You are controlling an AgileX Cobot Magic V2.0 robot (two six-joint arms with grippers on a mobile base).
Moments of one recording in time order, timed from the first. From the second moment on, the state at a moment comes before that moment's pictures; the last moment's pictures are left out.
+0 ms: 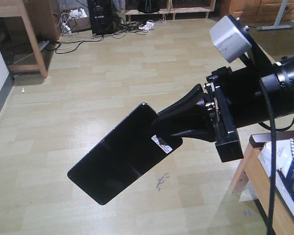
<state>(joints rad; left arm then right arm) 0.00 -0.02 0.03 -0.14 0.28 0.14 0.27 1.33 -1.19 1.09 1.23 -1.15</state>
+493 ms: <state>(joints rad) 0.00 -0.02 0.03 -0.14 0.28 0.14 0.27 1.33 -1.19 1.09 1.23 -1.15</state>
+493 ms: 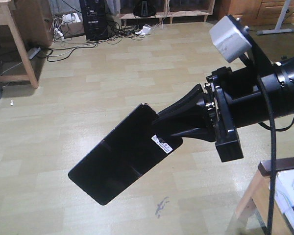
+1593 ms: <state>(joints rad) 0.00 -0.02 0.03 -0.14 0.28 0.14 0.27 1.33 -1.19 1.09 1.23 -1.16</state>
